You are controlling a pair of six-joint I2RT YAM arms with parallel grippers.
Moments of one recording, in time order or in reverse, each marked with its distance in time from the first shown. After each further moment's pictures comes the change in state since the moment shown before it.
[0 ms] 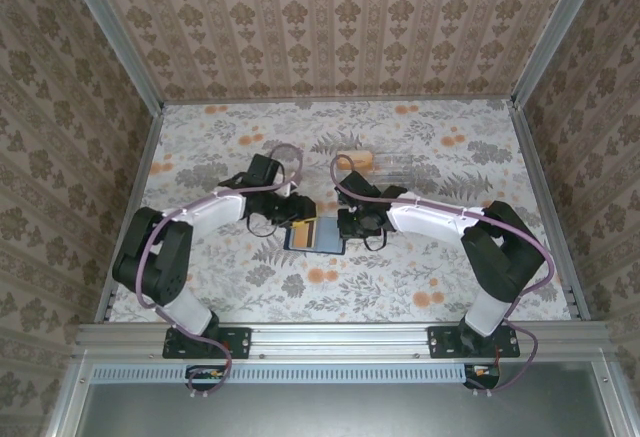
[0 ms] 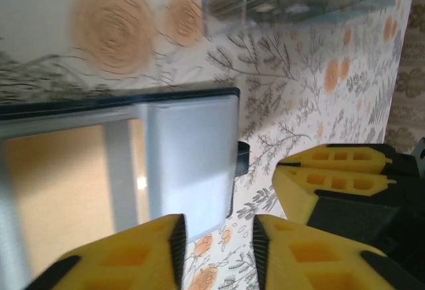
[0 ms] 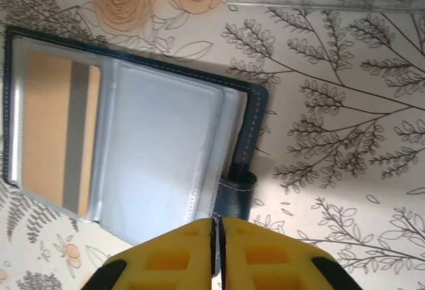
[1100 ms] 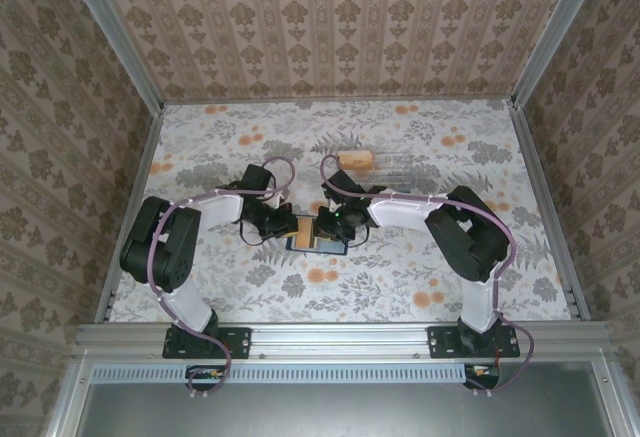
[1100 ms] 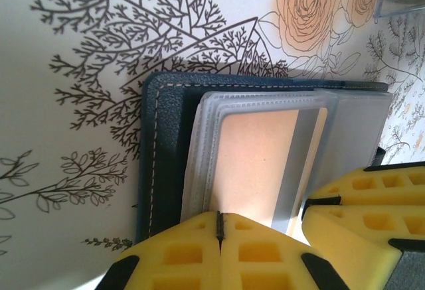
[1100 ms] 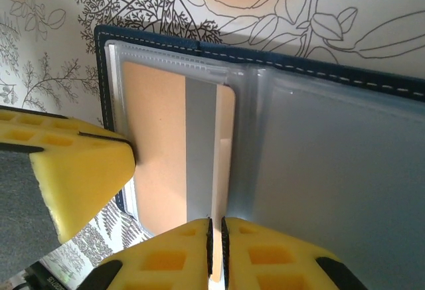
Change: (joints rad) left arm 0.052 0.104 -0.050 -0.039 -0.071 0.079; right arm -0.010 0.210 0.072 0.211 -0.306 0.201
